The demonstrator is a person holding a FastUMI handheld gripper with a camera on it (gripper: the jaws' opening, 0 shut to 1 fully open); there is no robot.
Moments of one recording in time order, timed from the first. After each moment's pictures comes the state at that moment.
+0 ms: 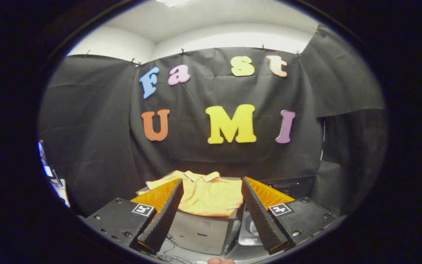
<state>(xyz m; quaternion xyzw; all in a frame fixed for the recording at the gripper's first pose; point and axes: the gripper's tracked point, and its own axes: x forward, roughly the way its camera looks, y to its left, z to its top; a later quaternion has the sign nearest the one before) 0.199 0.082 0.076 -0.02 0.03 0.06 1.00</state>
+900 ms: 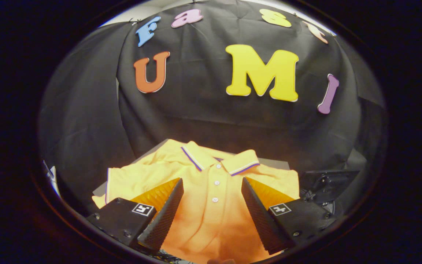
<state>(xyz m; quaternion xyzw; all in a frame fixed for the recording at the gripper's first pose) 0.430 0.151 -0.059 -0.05 0.23 0.06 0.97</state>
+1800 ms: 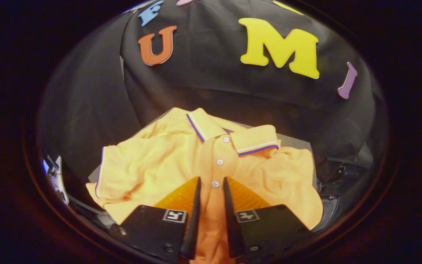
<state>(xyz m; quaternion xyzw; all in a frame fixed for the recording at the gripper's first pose) 0.440 0.153 -0.092 -0.07 0.32 0.09 0.94</state>
